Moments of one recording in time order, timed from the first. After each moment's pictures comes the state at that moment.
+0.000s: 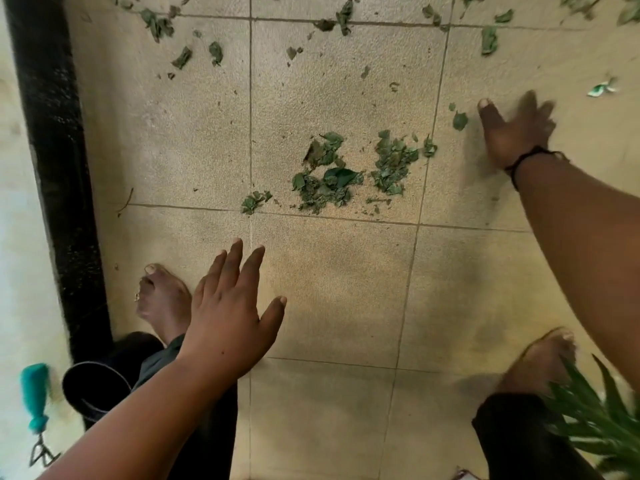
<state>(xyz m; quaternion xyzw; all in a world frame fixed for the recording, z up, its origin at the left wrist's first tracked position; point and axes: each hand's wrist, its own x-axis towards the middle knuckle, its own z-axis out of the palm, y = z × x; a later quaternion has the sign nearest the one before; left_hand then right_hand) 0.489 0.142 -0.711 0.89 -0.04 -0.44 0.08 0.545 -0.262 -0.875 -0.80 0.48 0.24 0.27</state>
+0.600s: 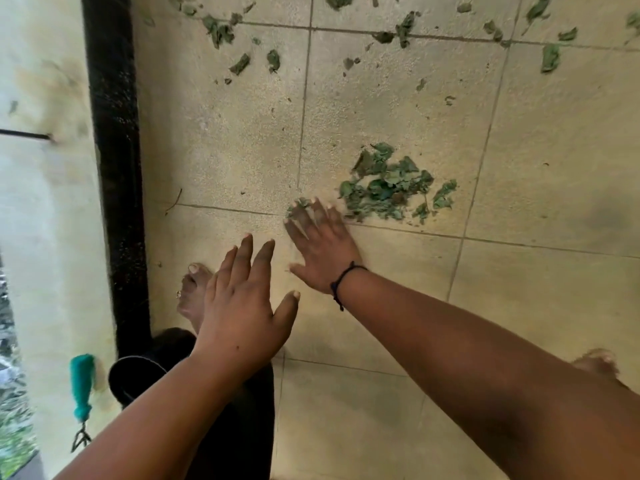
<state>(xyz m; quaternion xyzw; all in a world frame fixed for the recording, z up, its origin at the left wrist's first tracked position) 0.518 0.182 -0.702 0.90 -0.01 -0.43 0.09 0.509 0.060 -0.856 -0.92 -0.15 0.35 0.11</state>
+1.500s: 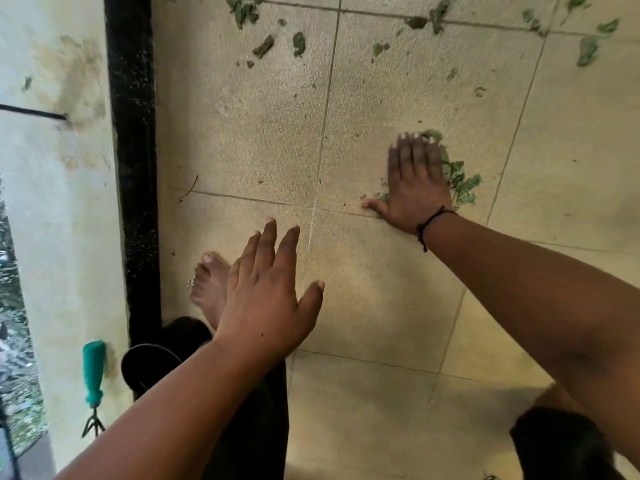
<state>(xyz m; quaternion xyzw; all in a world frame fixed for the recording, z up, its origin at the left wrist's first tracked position) 0.531 0.194 -0.694 0.89 -0.02 -0.45 0.11 0.553 -0.033 -0.892 -0.96 -0.04 0.29 -0.04</state>
